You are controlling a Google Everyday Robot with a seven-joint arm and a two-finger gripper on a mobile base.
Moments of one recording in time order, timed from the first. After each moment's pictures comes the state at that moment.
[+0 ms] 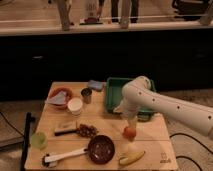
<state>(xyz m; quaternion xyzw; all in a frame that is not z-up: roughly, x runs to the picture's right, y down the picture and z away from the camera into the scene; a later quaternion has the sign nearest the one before) 0.109 0.178 0.770 -0.31 -0.17 -0.30 0.89</state>
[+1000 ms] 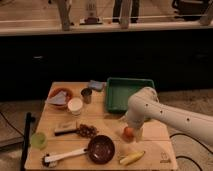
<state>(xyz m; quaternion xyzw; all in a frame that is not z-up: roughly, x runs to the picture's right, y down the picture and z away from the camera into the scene) 0.134 0.231 0.762 -0.33 -0.17 -0.27 0.89</state>
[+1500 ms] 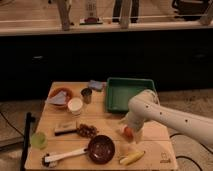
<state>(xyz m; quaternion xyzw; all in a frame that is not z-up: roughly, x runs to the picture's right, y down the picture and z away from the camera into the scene) 0.135 0.242 0.777 -0.33 -0.18 -0.27 0.89</state>
